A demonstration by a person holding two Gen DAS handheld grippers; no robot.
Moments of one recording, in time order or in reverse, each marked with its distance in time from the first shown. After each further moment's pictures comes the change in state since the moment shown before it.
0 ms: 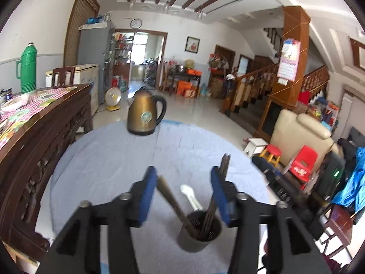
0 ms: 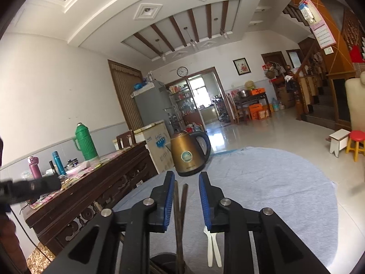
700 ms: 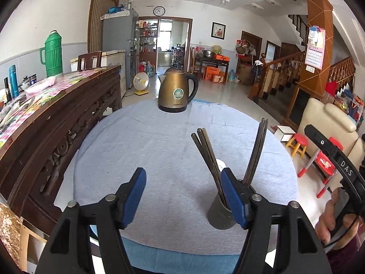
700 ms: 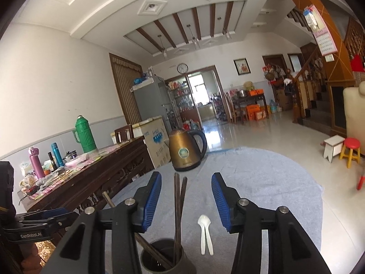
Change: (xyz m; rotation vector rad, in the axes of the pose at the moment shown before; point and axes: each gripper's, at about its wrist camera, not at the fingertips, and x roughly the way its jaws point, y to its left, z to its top) left arm 0.001 0.016 -0.046 -0.032 0.084 0.179; right arm -0.034 0.006 0.004 -0.048 0.037 -0.023
